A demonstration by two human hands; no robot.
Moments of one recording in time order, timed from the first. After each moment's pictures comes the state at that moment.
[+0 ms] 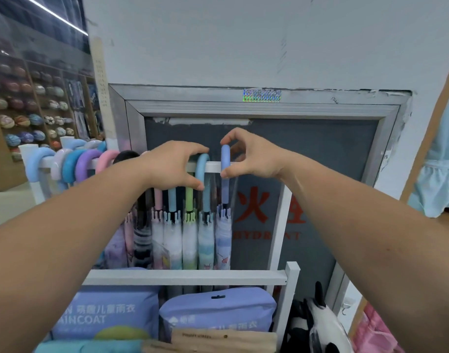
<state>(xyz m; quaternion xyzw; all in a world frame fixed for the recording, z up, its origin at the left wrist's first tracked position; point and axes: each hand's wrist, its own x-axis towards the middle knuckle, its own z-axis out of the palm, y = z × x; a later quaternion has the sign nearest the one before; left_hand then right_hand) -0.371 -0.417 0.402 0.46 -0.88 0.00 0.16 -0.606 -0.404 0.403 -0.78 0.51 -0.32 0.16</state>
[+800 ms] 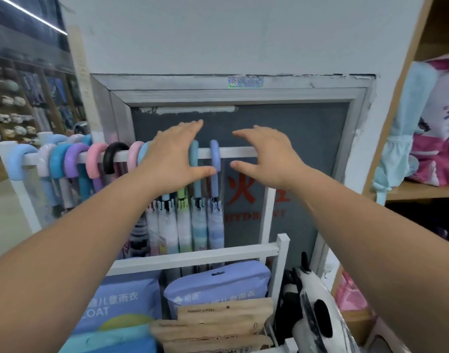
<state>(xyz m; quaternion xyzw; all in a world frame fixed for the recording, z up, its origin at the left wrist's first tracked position) -0.379 -0.390 0.378 0.40 -0.87 0.04 0.30 -0.616 -0.341 0.372 -0.73 0.61 -0.27 -0.18</state>
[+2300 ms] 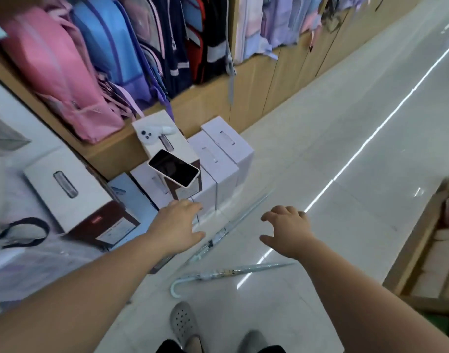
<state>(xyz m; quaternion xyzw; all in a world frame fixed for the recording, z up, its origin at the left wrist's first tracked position) -0.911 0.094 -0.125 0.16 -0.95 -0.18 -0.18 -1.061 0.335 -0.146 -0.33 0.91 0.05 0.24</state>
